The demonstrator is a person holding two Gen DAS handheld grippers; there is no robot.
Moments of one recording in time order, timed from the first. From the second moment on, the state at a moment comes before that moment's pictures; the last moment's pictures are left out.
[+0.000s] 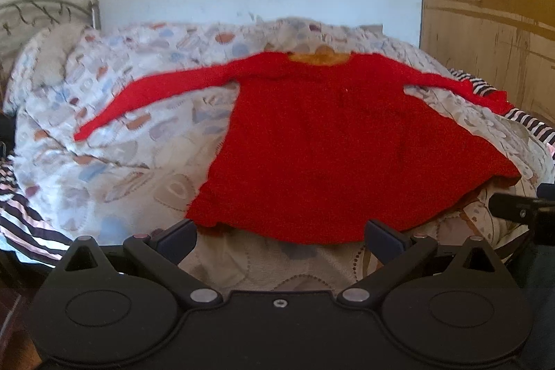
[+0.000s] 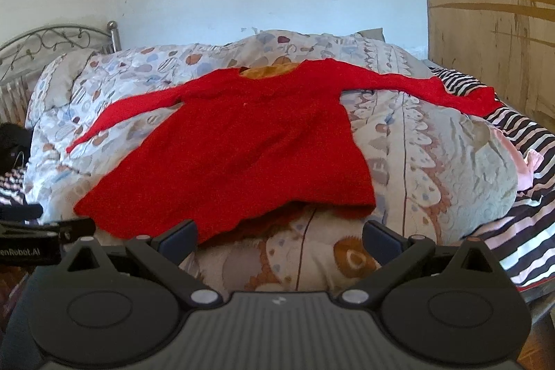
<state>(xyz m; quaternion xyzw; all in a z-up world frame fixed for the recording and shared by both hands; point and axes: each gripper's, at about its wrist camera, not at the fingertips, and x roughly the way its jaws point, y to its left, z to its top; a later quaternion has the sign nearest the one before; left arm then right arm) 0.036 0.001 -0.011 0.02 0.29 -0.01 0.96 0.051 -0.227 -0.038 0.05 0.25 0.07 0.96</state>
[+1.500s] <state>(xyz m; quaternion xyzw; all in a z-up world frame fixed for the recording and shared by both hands) 0.350 -0.077 0.004 0.05 0.29 0.01 0.96 0.338 -0.489 -0.050 0.11 0.21 -0.12 0.96</state>
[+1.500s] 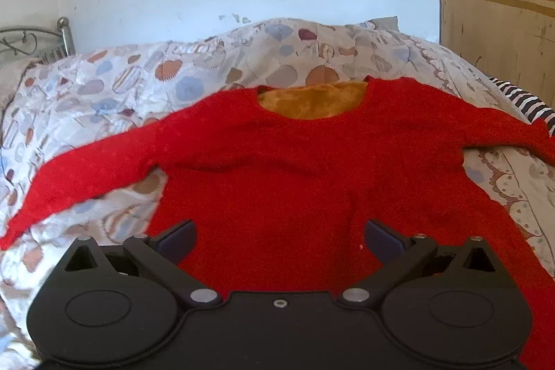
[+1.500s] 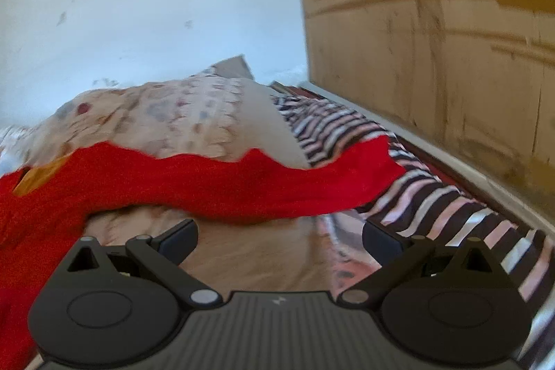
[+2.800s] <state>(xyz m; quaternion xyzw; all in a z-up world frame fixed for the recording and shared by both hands) 0.317 -0.020 0.040 -0.03 0.25 0.02 0.97 0.390 -0.525 0.072 0.15 0.05 -0.17 0.97</state>
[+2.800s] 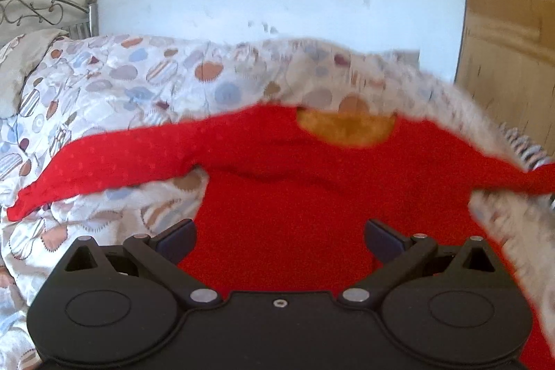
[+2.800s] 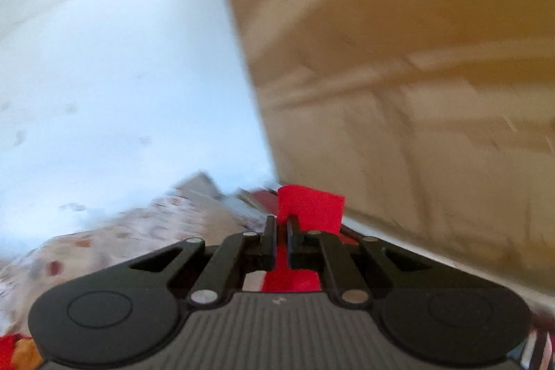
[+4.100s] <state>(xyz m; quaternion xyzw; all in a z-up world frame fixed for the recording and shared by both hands) 0.315 0.080 0.018 -0.08 0.24 0.05 0.97 0.396 -0.229 -0.016 -0.15 0.20 0.17 0.95</state>
